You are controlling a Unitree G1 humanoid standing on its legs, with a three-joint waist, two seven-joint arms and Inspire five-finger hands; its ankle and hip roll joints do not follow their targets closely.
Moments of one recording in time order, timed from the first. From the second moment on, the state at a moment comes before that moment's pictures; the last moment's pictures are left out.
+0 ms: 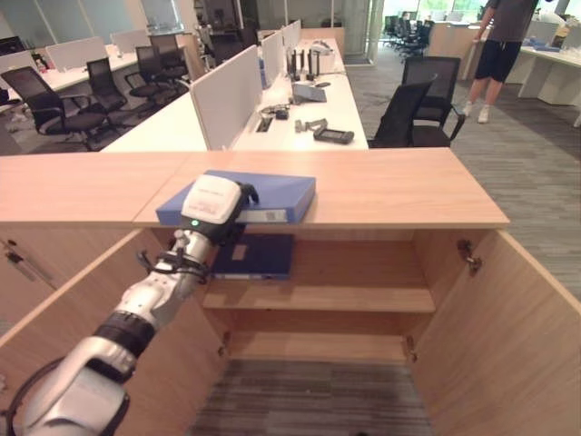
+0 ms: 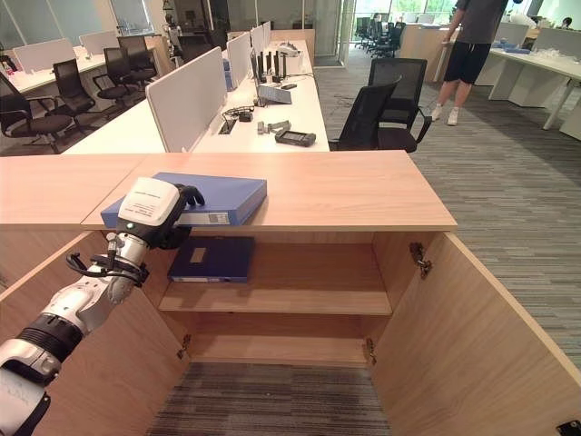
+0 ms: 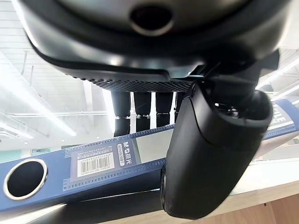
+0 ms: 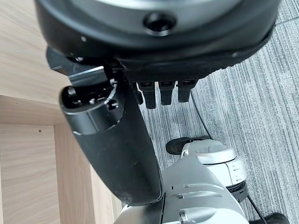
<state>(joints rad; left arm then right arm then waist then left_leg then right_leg) -0.60 0.77 -0.54 0.51 0.71 -0.11 0.47 0.17 -0.25 0.11 1.19 0.37 -0.12 -0.04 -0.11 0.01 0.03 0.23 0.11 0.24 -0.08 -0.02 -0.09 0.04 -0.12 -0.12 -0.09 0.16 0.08</state>
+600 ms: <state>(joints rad) -0.48 0.77 -0.21 0.06 0.46 -0.16 0.44 0.16 -0.24 0.11 1.18 0.38 -0.10 -0.03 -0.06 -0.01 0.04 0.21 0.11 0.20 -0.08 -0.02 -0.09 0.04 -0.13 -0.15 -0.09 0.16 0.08</state>
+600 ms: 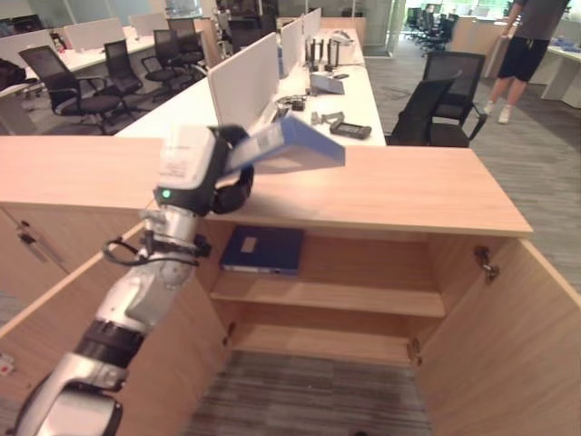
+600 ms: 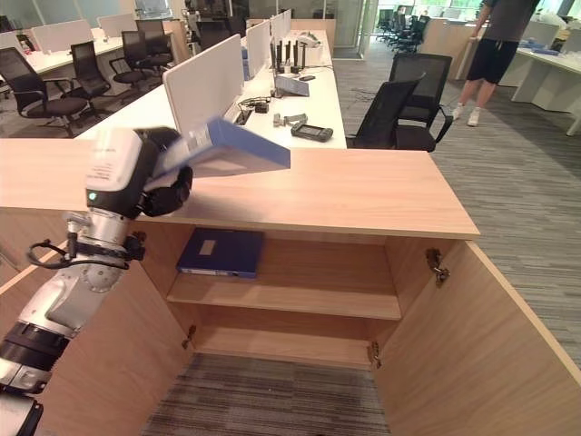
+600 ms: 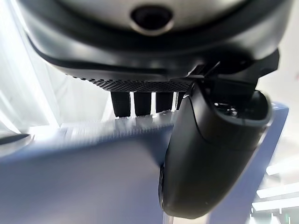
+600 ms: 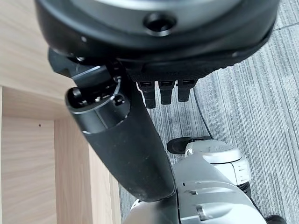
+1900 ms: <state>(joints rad) -0.01 0.82 0.03 -0.41 -0.90 -0.17 -0.22 0.10 -0.28 0.17 0.99 0.37 -0.08 0.05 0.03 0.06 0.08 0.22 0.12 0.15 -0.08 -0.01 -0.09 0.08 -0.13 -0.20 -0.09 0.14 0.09</state>
